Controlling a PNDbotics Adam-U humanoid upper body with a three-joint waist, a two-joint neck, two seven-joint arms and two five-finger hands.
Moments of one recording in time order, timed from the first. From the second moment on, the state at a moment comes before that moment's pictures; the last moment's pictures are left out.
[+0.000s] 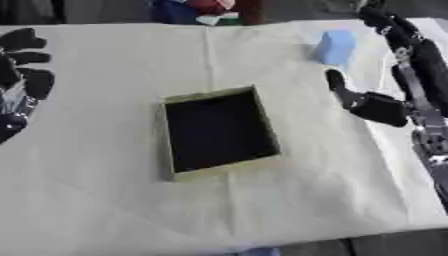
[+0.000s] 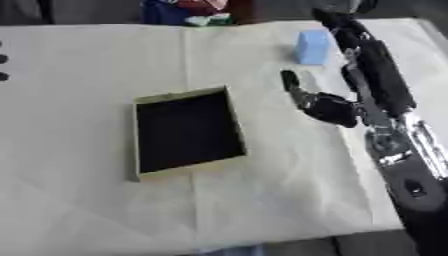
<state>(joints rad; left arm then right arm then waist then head) -0.41 0.33 -0.09 -1.75 -0.15 -0.07 -0.08 -0.12 -0.52 -0.02 -1.98 0.72 -0.11 -0.14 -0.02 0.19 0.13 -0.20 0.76</state>
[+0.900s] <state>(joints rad) -0.41 0.33 -0.09 -1.75 -0.15 -0.07 -0.08 -0.11 -0.59 -0.02 -1.98 0.71 -0.11 -0.14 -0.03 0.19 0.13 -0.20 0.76</state>
